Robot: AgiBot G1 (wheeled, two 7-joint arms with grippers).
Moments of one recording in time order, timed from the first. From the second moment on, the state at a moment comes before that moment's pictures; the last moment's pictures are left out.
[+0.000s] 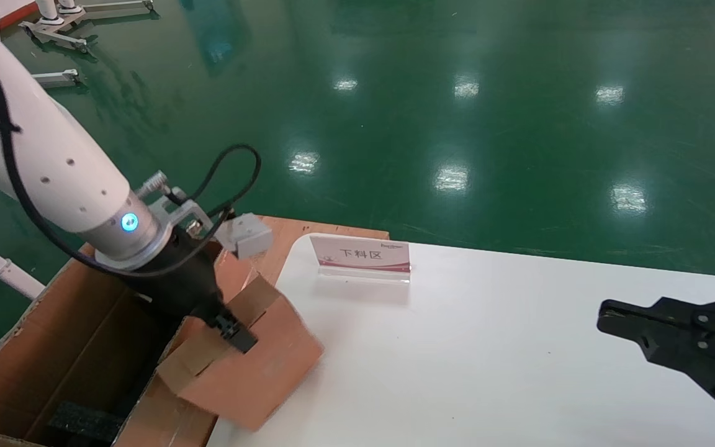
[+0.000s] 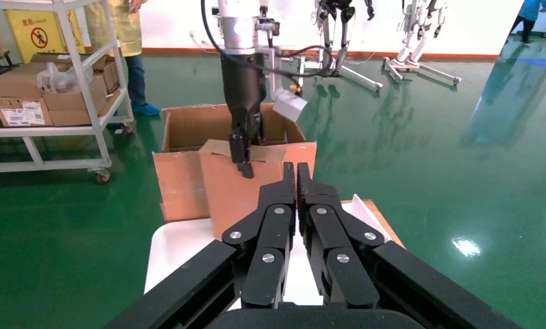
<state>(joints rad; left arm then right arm) -2.26 0.69 1.83 -1.33 1.37 1.41 -1.48 1.08 -0.61 -0.29 1.28 -0.72 -1.49 0.18</state>
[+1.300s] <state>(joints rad) -2.87 0.71 2.04 -1.05 1.37 1.60 -1.31 1.08 -0.61 -0.29 1.28 -0.72 -1.49 0.18</state>
